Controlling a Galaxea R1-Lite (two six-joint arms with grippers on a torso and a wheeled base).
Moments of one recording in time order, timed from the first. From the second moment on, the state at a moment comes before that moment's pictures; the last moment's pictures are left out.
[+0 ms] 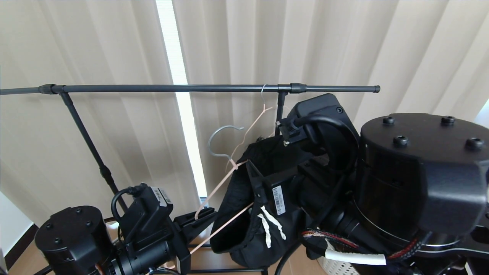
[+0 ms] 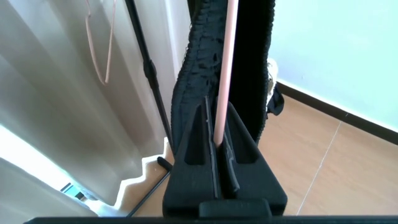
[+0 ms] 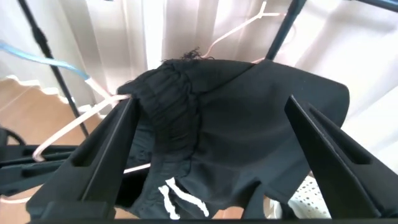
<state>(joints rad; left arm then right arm) -0.60 1.79 -0.11 -1.57 -0.25 0.15 1.11 1.67 -0.97 -0.47 -0.80 0.03</state>
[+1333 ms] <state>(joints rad) -0.58 1.81 -0.02 -1.57 -0.34 0.16 0.57 1.44 -1.03 0.08 0.29 -0.49</state>
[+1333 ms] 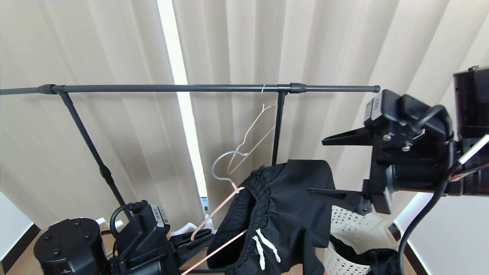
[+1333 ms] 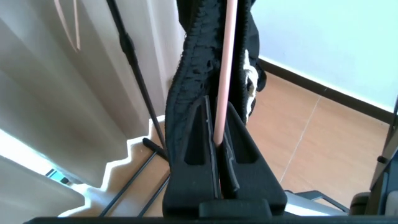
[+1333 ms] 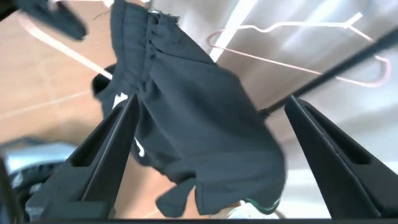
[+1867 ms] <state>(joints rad) -0.60 1.81 0.00 -1.57 -0.43 0.20 0.42 1.62 -1.44 0.65 0.67 -0.81</state>
